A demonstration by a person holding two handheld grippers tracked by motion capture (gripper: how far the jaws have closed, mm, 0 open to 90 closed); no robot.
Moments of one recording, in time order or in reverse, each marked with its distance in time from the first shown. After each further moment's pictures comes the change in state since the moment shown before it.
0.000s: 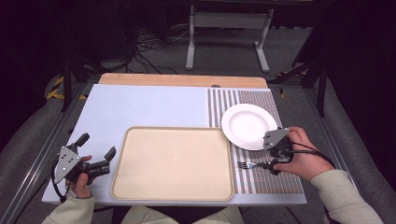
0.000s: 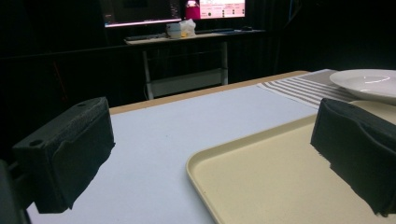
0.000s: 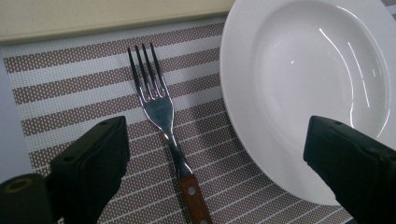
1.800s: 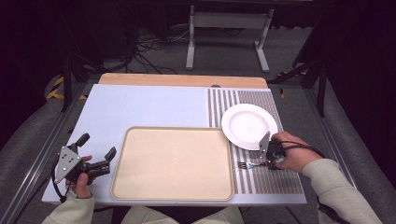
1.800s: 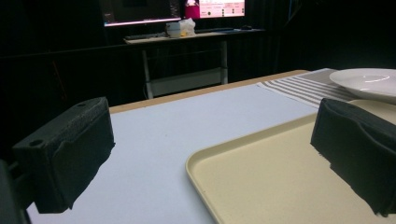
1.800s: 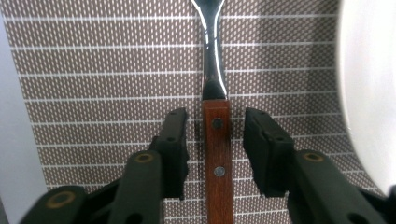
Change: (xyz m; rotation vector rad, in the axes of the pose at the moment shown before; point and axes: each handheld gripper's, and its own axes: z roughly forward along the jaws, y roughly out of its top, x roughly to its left) left arm 0.000 0.000 0.000 0.002 0.000 0.004; right arm -0.018 -0.017 0.044 0.374 0.289 -0.226
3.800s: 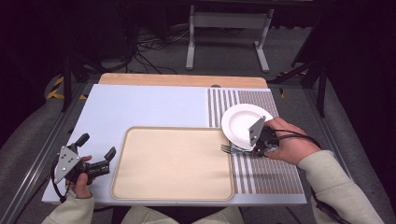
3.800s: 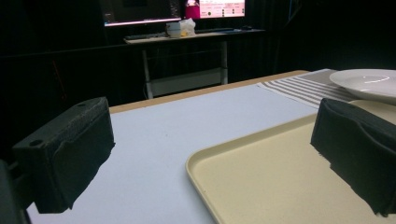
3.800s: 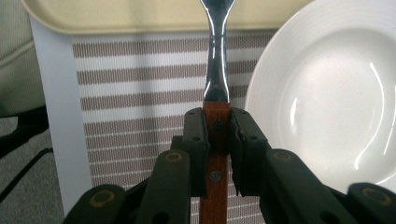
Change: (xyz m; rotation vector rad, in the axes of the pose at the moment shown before) left arm 0.000 0.000 0.000 0.000 -0.001 -0.003; right arm 0.008 0.050 -0.076 -0.158 -0.097 0.048
